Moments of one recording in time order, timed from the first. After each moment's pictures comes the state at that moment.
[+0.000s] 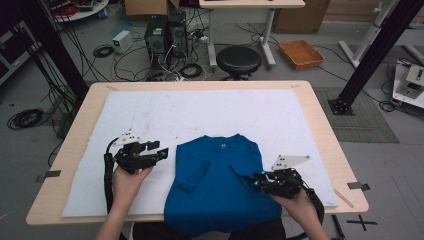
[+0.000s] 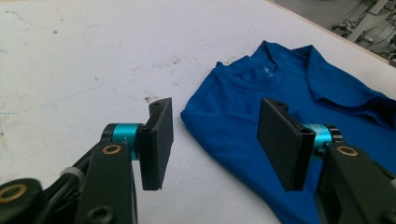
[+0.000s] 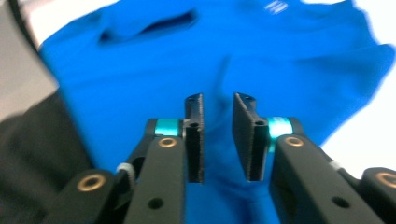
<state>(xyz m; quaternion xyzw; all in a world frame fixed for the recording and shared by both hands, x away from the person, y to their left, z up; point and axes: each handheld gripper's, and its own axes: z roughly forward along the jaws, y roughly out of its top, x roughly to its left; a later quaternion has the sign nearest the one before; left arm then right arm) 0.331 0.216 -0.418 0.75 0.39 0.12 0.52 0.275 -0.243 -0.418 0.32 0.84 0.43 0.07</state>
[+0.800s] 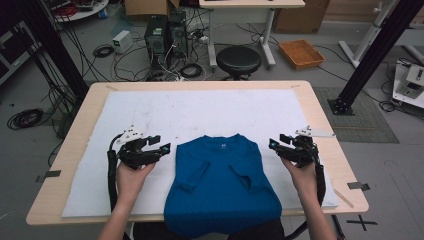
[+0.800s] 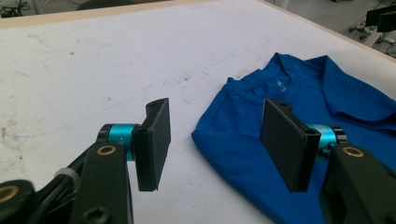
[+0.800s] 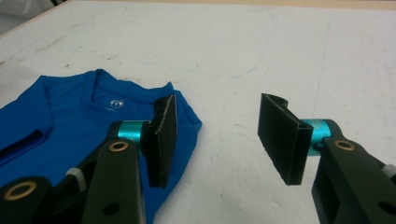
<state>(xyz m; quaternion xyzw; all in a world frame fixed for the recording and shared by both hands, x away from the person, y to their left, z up) 0.336 0.209 -0.412 0.74 0.39 0.16 0.52 0.341 -0.288 -0.403 0.47 0.72 0.47 0.19</state>
